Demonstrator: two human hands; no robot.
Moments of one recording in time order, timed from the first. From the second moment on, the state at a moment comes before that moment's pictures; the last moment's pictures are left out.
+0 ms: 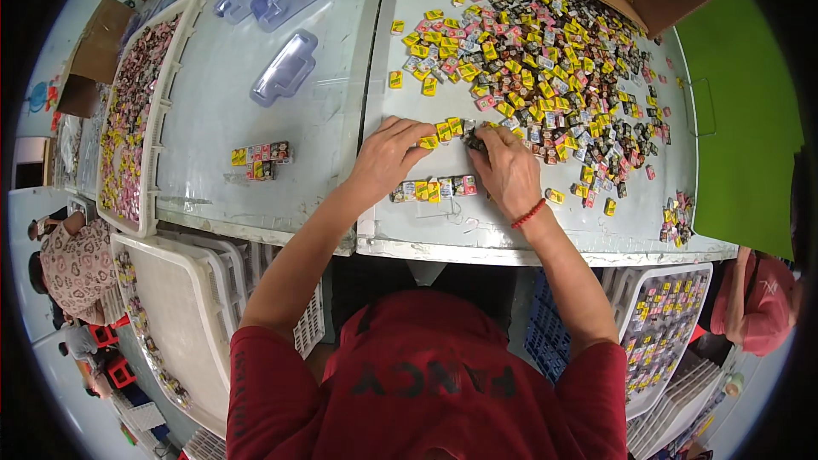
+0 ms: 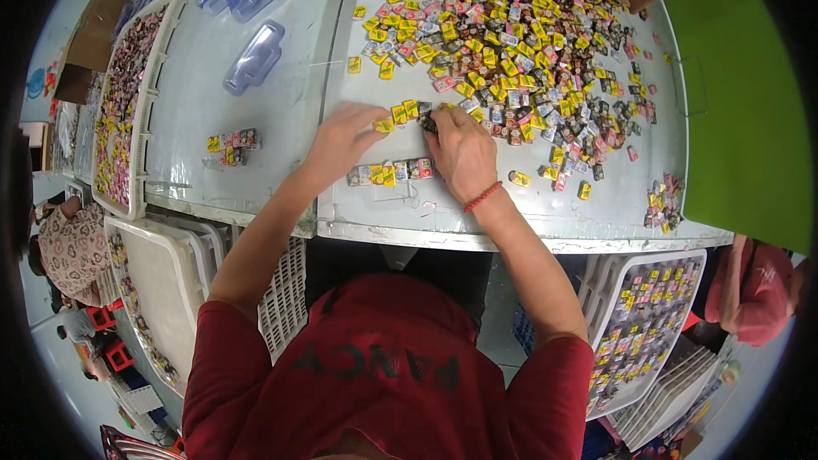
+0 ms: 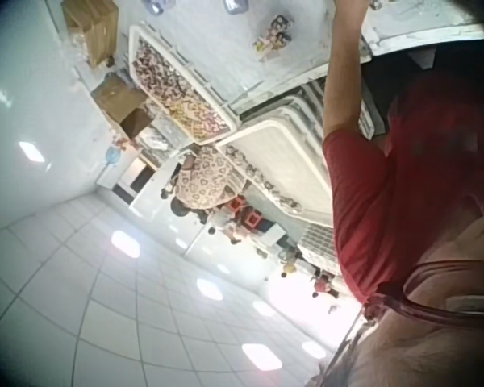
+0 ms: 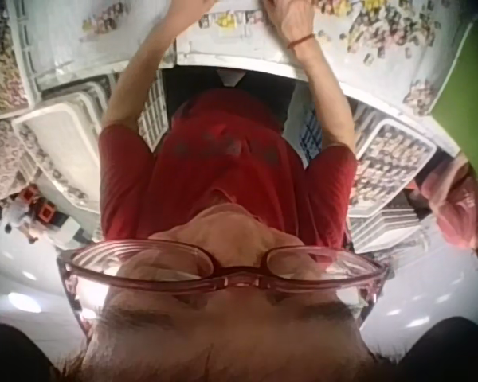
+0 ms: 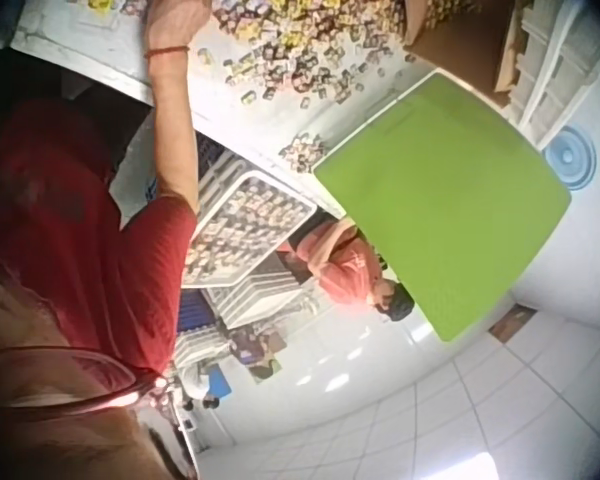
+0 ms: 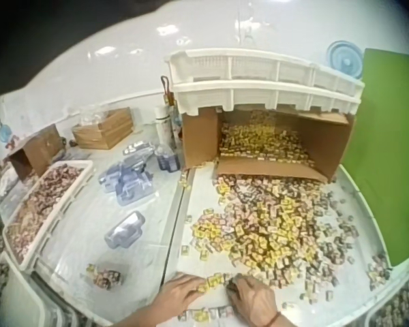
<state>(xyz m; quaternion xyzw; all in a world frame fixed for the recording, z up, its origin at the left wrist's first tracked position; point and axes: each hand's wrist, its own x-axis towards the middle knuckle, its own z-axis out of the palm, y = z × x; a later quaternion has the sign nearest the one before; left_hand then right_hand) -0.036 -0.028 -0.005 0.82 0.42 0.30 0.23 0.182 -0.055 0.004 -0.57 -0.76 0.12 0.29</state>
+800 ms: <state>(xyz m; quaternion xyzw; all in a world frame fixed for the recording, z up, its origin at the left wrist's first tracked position) -0.015 -0.012 0.011 0.83 0.43 0.29 0.18 0.191 -0.037 0.009 -0.57 -0.77 0.16 0.25</state>
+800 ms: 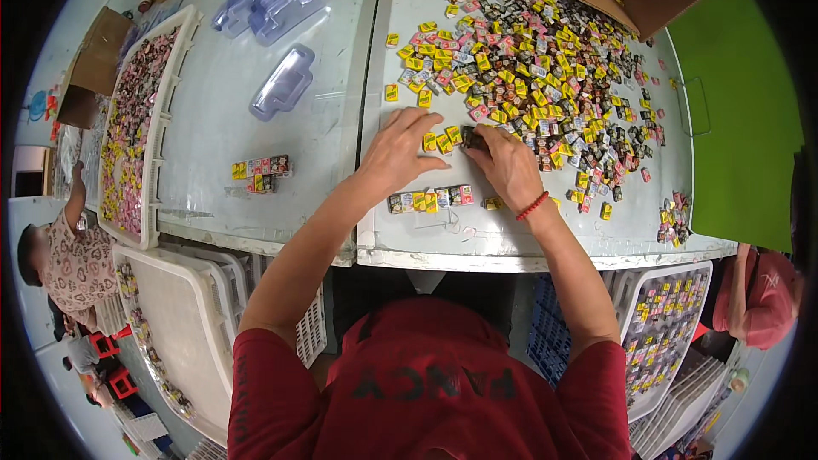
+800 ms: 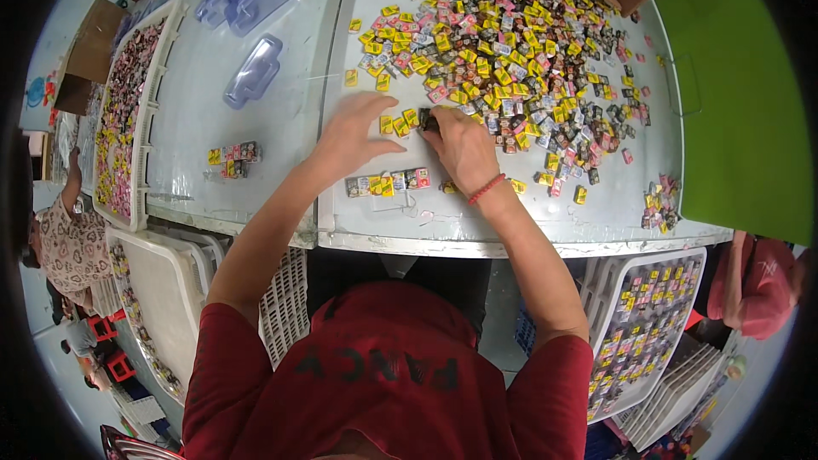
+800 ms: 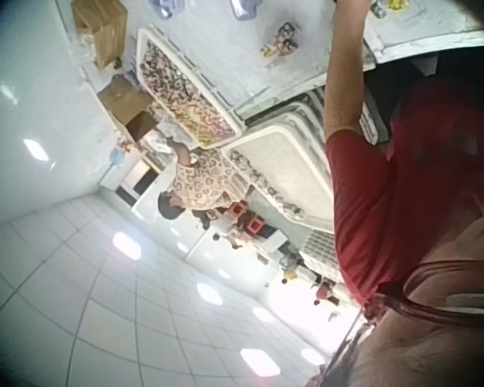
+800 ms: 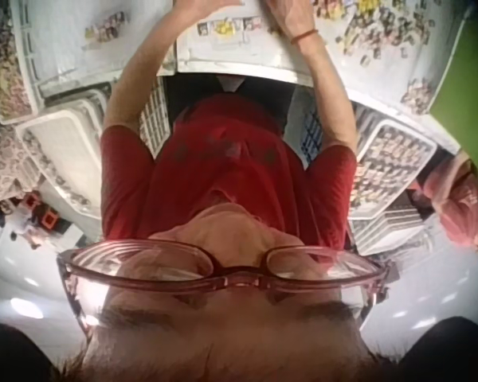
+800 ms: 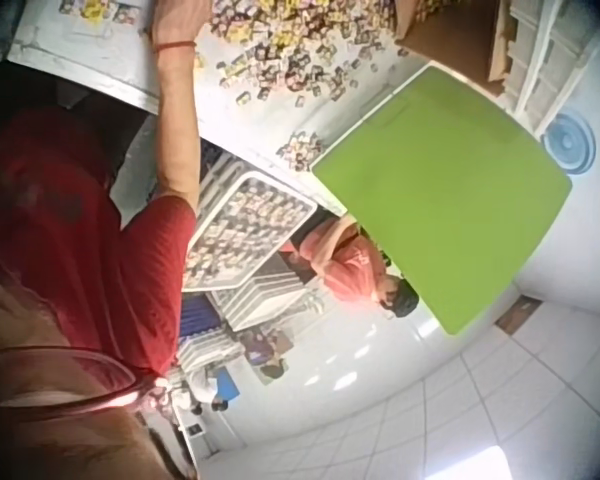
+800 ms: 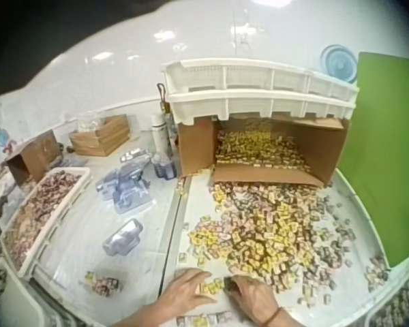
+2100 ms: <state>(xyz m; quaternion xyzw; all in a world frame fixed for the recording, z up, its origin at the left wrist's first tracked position) 0.054 0.068 -0.010 0.90 0.32 0.29 0.08 0.186 -0.021 -0.003 -0.60 -0.76 -0.06 0.25</state>
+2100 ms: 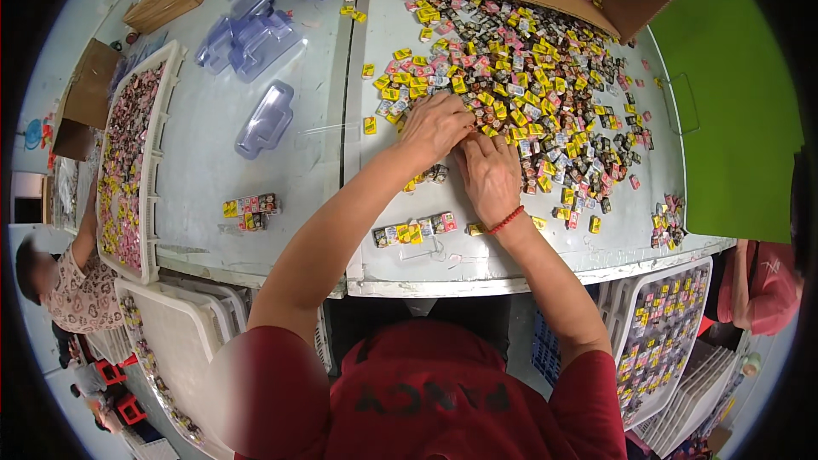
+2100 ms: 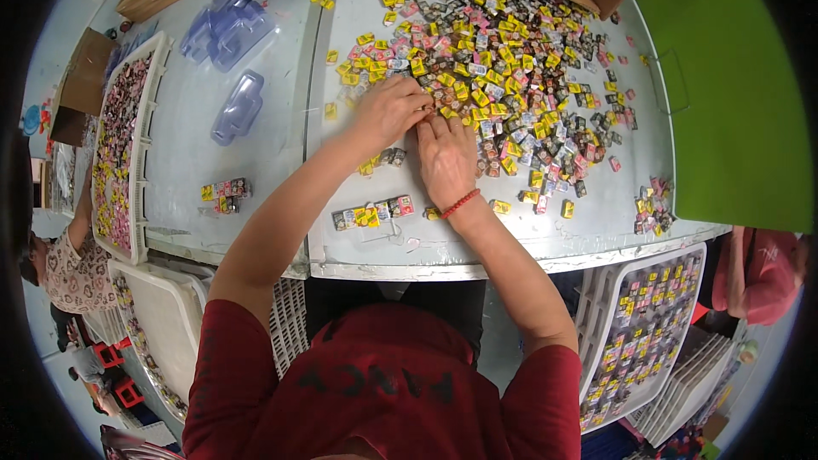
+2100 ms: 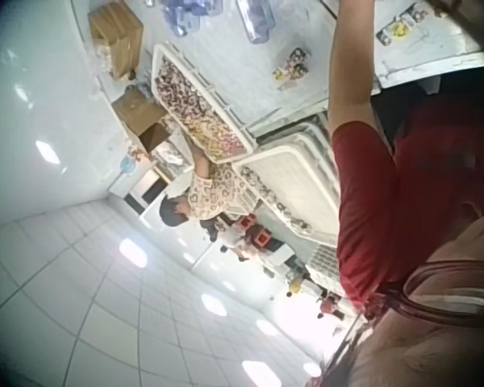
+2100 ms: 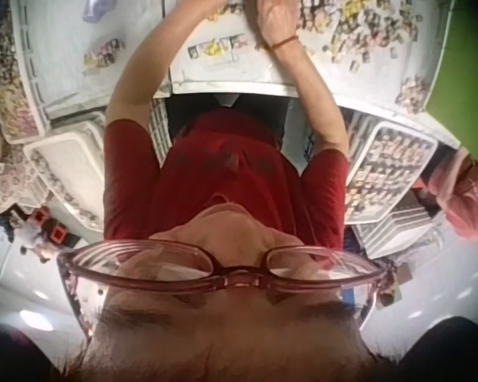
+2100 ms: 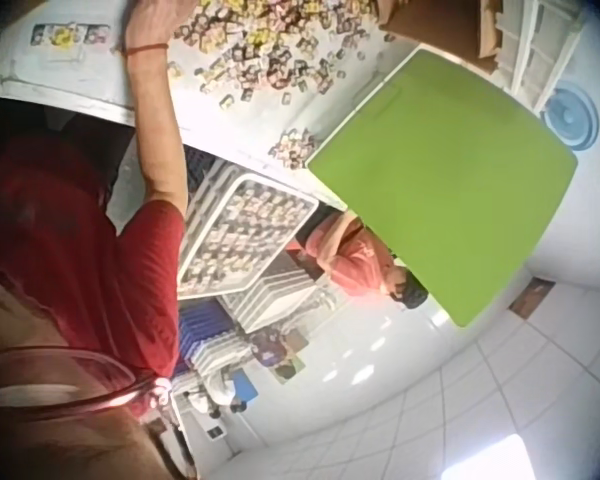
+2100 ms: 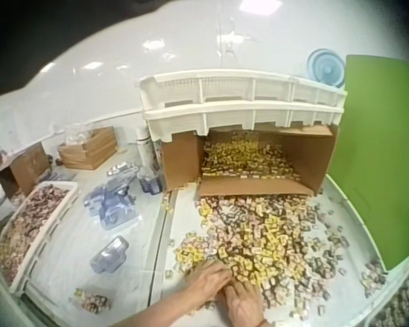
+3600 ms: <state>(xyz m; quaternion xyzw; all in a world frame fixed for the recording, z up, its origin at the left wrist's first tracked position) 0.049 0.063 -0.006 0.92 0.31 0.25 0.07 0.213 -0.038 -0.003 -0.61 -0.74 0.00 0.28</state>
